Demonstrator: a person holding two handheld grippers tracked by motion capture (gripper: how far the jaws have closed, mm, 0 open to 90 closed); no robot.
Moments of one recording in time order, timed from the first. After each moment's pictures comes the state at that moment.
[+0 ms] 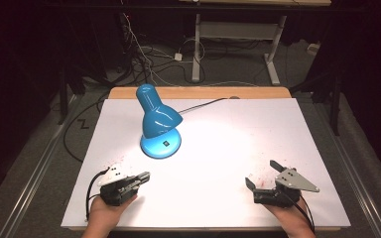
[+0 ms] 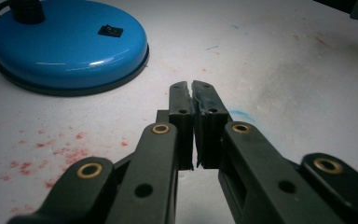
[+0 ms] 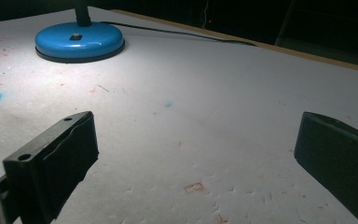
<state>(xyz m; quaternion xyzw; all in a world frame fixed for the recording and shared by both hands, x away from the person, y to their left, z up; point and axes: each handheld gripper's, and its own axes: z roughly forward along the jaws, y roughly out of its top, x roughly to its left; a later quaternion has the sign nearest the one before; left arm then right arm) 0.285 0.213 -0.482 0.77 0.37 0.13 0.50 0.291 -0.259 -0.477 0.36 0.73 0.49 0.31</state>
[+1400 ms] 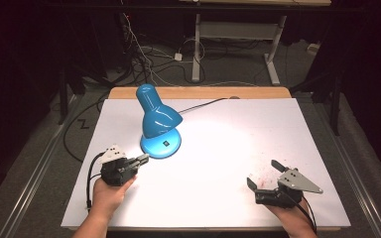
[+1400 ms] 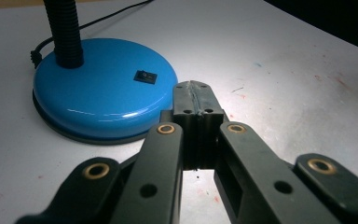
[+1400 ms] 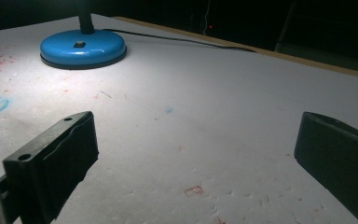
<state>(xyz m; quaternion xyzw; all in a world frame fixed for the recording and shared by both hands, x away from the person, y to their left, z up) 0.324 0.214 -0.458 0.75 0.40 0.13 0.51 0.288 -0.262 -0.473 0.36 0.73 0.50 0.31</state>
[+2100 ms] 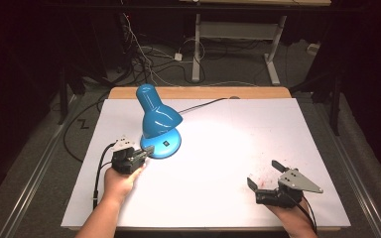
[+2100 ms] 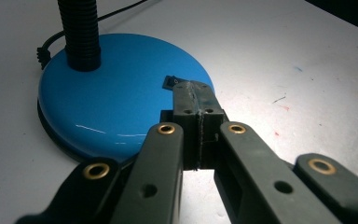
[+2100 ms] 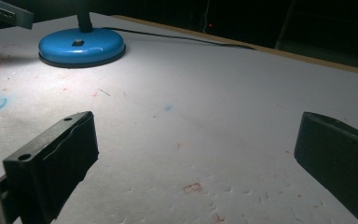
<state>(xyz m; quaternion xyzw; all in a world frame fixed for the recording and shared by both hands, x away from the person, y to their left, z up) 0.369 0.201 -0.478 0.75 0.42 0.14 0.50 0.288 -0.263 -0.474 0.36 0.73 0.50 0.31</state>
